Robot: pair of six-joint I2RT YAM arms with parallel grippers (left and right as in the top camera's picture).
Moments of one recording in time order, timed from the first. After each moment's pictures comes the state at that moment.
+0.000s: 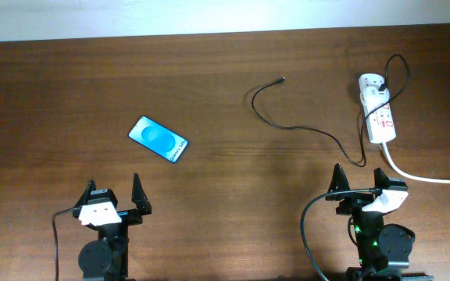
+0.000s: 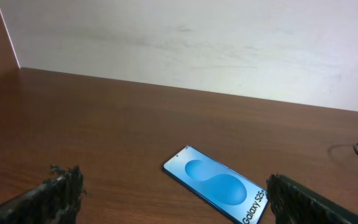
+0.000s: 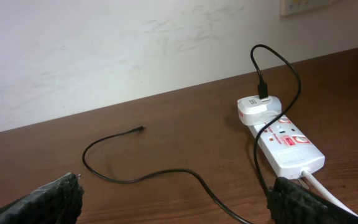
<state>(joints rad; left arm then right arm) 0.01 0.01 0.01 -0.07 -0.09 -0.10 -0.09 0.01 0.01 -0.07 -0.05 0.24</state>
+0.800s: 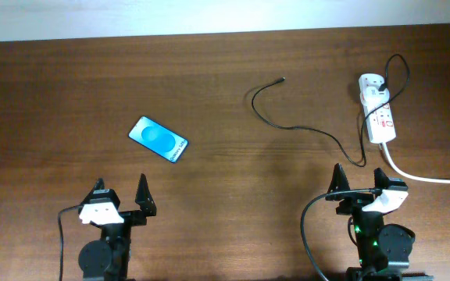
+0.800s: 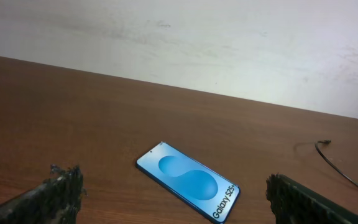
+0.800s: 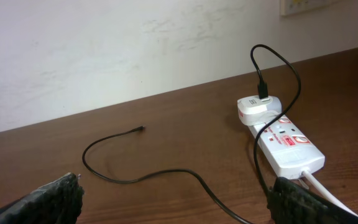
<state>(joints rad) 0.01 0.01 0.01 -0.08 0.01 -0.17 -0.09 0.01 0.01 -0.07 -0.05 0.24</state>
